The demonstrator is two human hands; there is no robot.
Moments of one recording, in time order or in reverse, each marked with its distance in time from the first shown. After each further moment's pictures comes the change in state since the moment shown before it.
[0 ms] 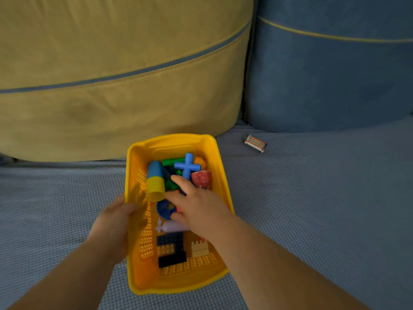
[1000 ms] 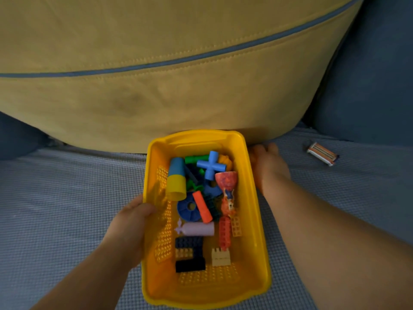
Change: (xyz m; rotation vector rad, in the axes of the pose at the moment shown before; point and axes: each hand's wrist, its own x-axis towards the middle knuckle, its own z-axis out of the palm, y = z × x) left_hand 0.055 0.001 -0.045 -0.055 0.118 -0.052; right_hand 0.112 0.100 0.016 0.135 -0.070 0.757
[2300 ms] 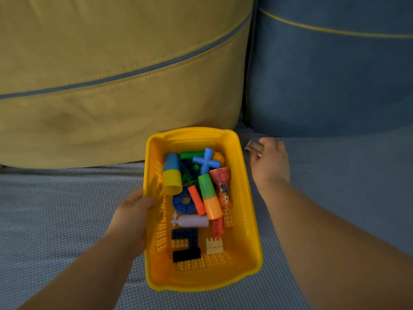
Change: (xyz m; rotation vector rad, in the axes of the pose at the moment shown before) left_hand -0.052 0.012 0.107 0.033 -0.136 0.017; right_hand -0.031 0.107 -0.073 0.167 0.480 0.118
